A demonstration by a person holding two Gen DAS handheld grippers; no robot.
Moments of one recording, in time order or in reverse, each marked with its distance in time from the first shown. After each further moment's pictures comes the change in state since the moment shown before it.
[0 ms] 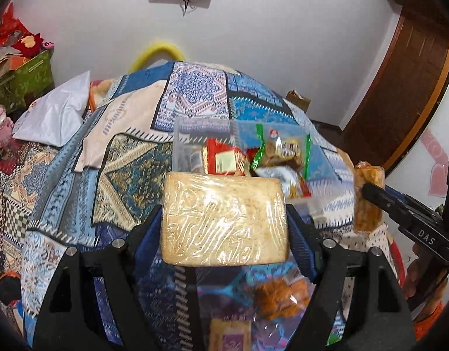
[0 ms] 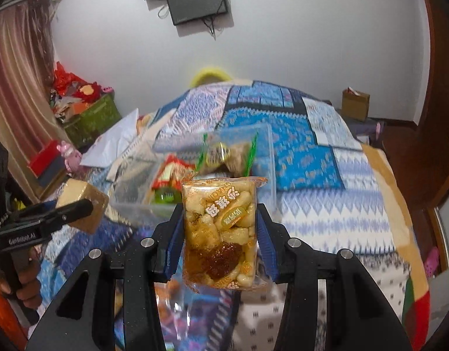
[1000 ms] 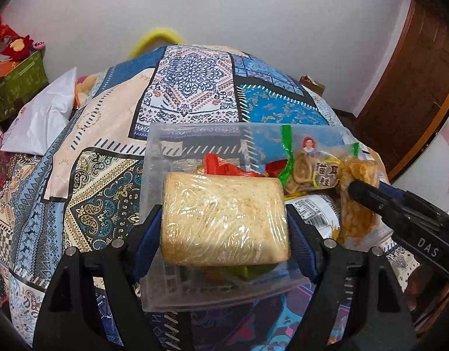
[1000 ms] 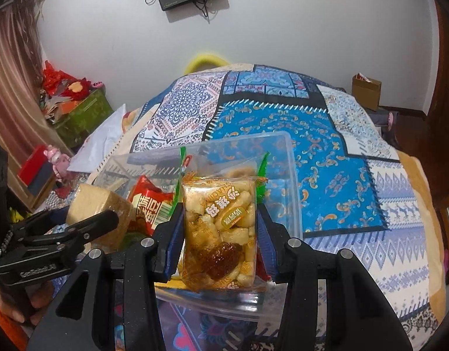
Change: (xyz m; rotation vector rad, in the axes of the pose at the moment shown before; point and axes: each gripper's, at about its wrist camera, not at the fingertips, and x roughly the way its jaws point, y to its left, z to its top) left arm 0.112 -0.001 0.038 0.027 0.076 0.057; right arm 0.094 -0.015 0.026 0.032 0.089 0.020
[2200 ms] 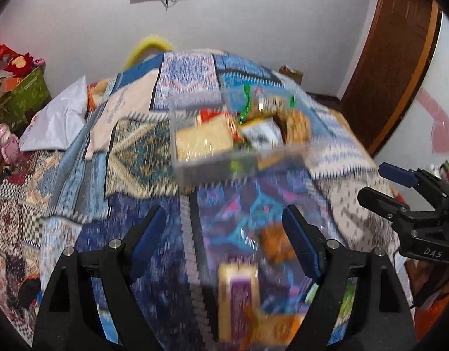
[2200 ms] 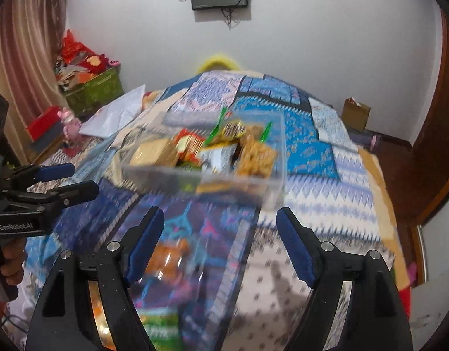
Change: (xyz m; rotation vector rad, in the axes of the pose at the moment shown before) left arm -0.138 -0.010 -0.102 0.112 0.011 -0.010; right arm -0.113 0.054 -0.086 -0.161 0.005 -0.072
